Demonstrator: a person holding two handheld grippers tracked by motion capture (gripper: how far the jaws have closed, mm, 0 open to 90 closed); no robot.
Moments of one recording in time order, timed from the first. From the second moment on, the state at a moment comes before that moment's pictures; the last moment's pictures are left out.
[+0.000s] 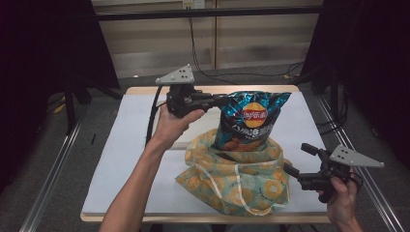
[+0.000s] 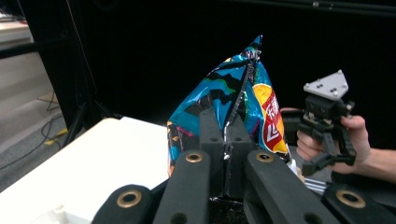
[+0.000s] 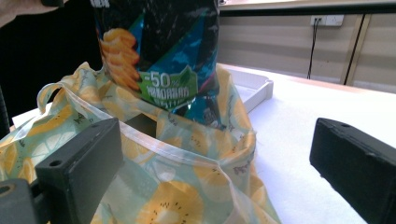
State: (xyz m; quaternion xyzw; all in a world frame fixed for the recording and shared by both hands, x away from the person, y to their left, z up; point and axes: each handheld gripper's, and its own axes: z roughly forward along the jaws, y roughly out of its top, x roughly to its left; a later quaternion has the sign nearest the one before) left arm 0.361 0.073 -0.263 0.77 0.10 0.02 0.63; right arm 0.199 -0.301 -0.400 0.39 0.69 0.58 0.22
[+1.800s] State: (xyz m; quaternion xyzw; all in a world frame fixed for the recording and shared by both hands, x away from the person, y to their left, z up) left arm 0.439 0.182 -0.243 0.74 0.21 0.10 0.63; right arm 0.203 -0.306 -0.406 0.39 0.68 0.59 0.22
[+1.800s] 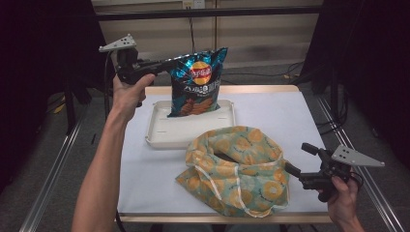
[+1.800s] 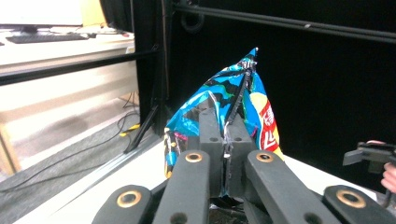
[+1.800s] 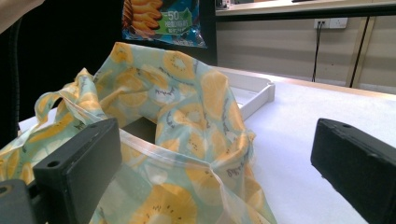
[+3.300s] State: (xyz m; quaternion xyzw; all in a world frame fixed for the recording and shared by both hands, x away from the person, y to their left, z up) left arm 0.523 0.222 -0.344 0.75 0.32 0.10 0.57; right arm 0.203 -0.304 -0.412 0.39 0.68 0.58 0.21
